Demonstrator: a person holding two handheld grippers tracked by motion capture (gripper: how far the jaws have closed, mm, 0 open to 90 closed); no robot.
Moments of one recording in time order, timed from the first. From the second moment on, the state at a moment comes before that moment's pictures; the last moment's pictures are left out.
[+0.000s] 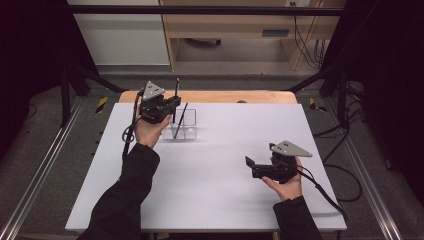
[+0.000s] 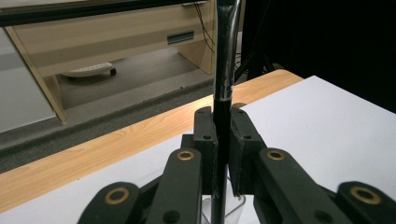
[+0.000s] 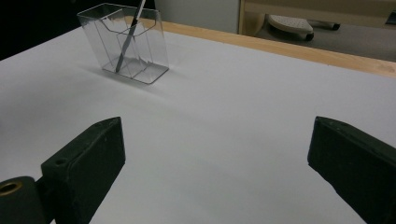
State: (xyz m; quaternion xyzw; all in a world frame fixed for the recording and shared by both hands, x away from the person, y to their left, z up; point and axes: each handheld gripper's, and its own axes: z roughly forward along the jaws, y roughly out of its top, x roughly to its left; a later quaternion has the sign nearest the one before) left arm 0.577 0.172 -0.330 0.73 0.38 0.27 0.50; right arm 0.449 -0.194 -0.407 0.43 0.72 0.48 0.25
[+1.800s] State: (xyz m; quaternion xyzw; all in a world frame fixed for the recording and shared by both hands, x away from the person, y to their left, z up) left arm 0.613 0.170 -0.393 0.73 0.42 0.26 0.47; right arm 0.450 -0.191 -0.409 0.43 0.72 0.48 0.24
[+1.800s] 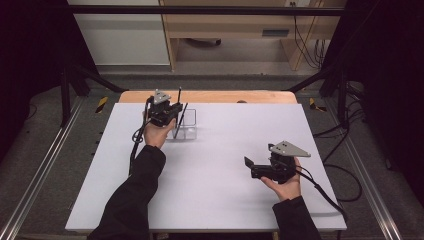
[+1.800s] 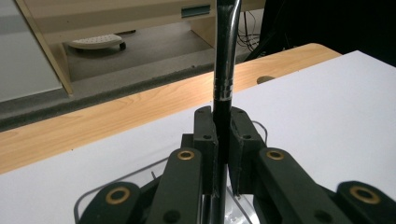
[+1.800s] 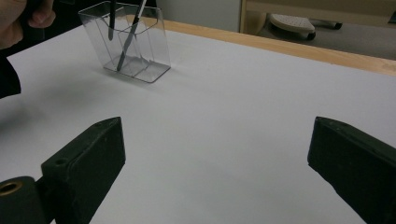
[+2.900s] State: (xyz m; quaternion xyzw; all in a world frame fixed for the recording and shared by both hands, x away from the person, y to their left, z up) left arm 0.545 0.193 -0.384 0.73 0.40 0.24 0.50; right arm 0.450 -0.190 -0.408 0.43 0.72 0.48 0.25
